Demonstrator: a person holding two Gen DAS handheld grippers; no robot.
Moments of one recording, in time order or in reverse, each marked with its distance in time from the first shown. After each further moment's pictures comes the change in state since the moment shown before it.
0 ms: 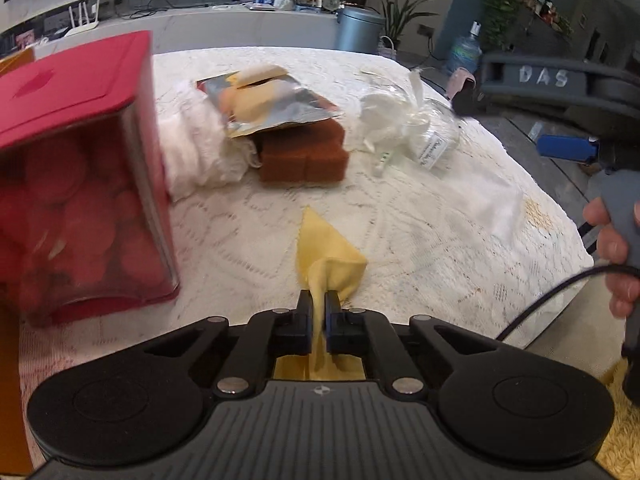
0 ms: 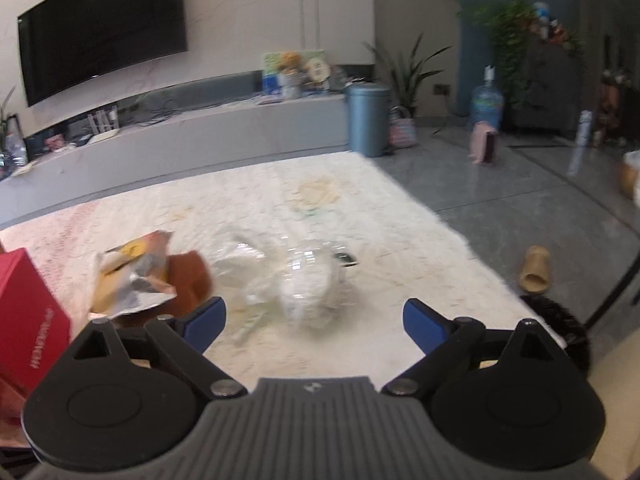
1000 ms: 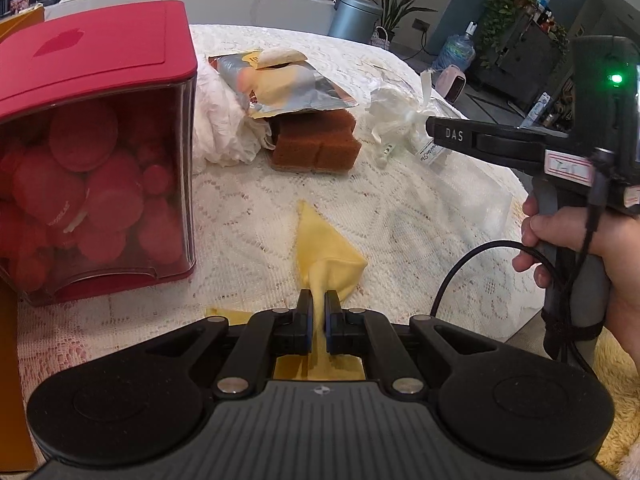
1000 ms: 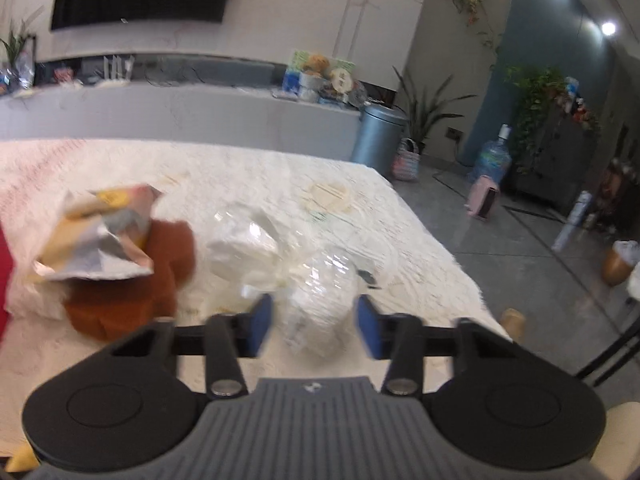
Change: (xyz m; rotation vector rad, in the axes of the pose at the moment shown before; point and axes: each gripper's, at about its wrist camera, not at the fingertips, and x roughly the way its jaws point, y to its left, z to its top) left arm -0.006 0.027 -0.001 -0.060 0.056 -0.093; right arm 0.046 0.036 -0.015 -0.302 -0.031 -0.054
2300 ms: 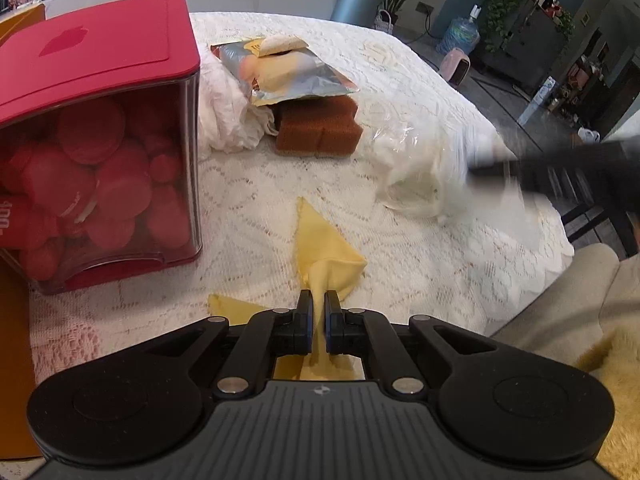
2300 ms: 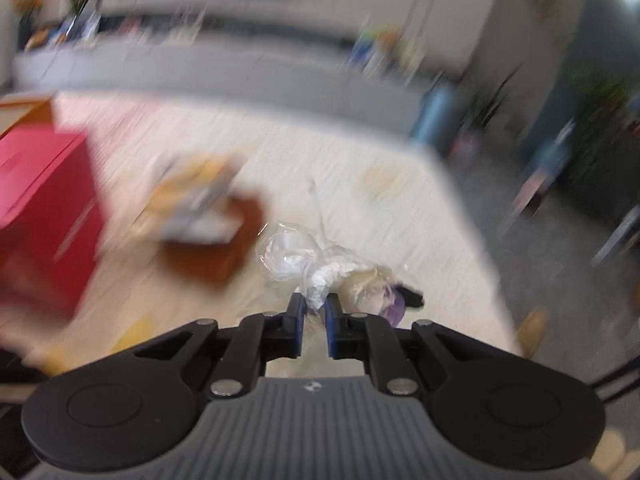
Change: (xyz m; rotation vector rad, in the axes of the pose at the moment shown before) left arm -0.007 -0.002 0.002 0.017 0.064 0.019; right arm -0.061 0.002 0.018 -0.143 0.328 0.243
